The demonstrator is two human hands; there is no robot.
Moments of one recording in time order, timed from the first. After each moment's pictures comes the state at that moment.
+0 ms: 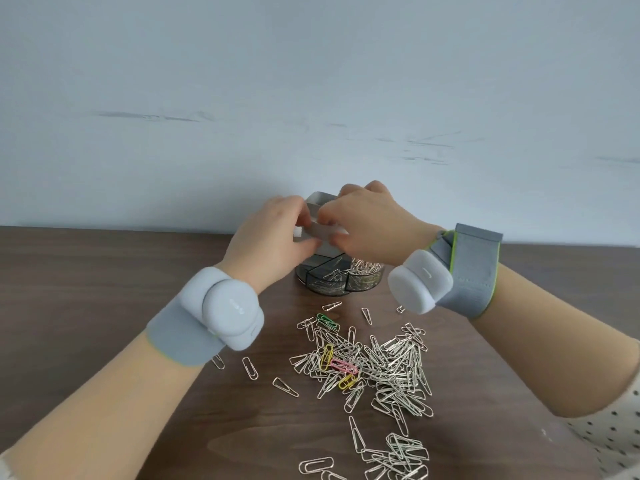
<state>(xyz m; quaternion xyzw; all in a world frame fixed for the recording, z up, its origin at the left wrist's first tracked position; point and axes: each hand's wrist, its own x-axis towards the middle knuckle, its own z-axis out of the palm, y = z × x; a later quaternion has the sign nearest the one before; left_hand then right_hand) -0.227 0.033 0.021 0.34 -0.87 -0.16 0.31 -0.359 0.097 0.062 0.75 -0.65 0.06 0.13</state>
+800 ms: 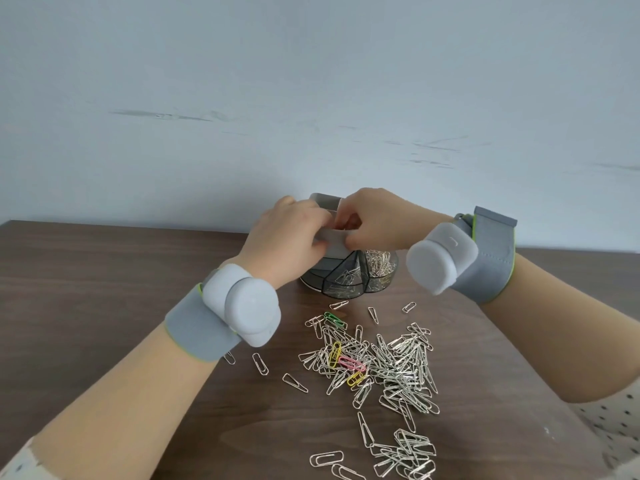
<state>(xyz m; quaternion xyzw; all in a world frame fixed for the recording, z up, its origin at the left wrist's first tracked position) -0.227 0.038 0.028 0.30 -0.92 -0.05 0.26 -0.359 0.092 0.072 0.70 -0.71 0.10 -0.04</state>
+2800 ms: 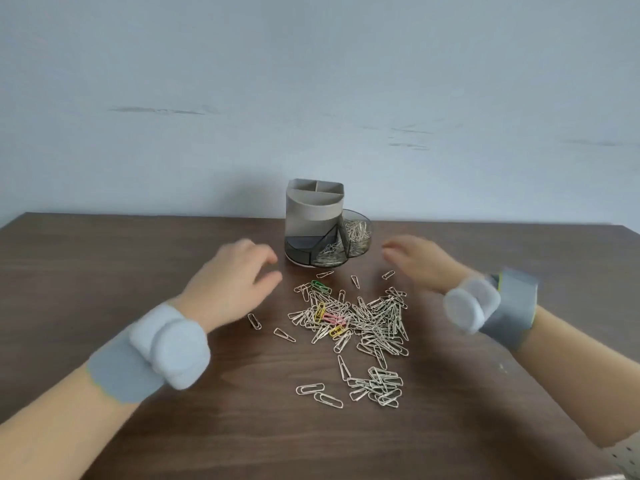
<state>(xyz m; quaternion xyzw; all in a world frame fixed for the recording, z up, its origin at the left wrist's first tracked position) -0.165 0.066 -0.021 0.37 -0.91 -0.09 0.15 -0.419 0.168 -0.007 0.58 -0.79 0.17 -0.09</state>
